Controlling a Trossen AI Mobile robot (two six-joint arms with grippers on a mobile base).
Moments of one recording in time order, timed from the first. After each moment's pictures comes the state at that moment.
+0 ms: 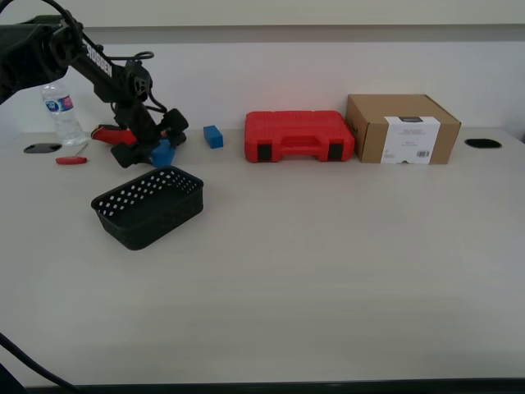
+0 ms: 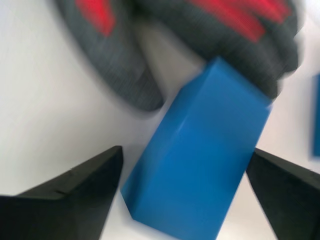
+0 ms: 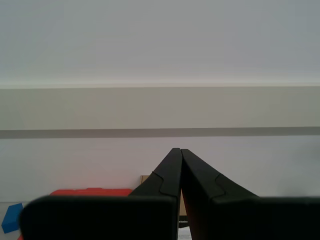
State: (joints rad) arm 0 0.00 1.05 0.52 0.55 0.00 0.00; arm 1 0.04 2.99 2.35 -0.34 0.07 -0.63
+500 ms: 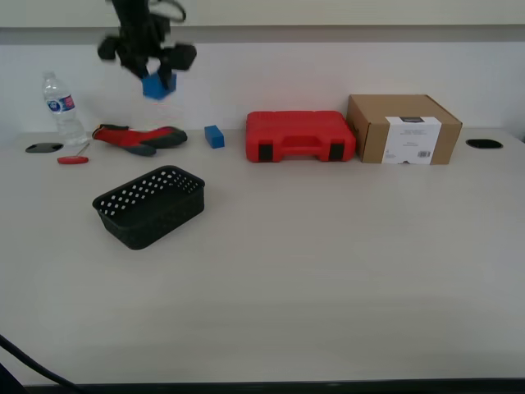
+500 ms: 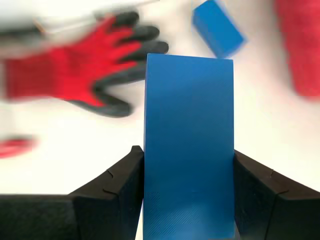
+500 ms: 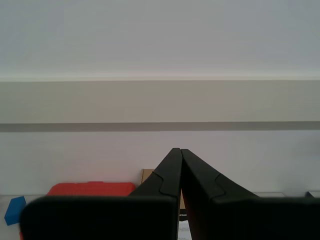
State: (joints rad) arm 0 0.00 1.05 0.52 0.52 0.00 0.00; arm 1 -0.06 2.57 2.35 -0.88 -0.03 0.15
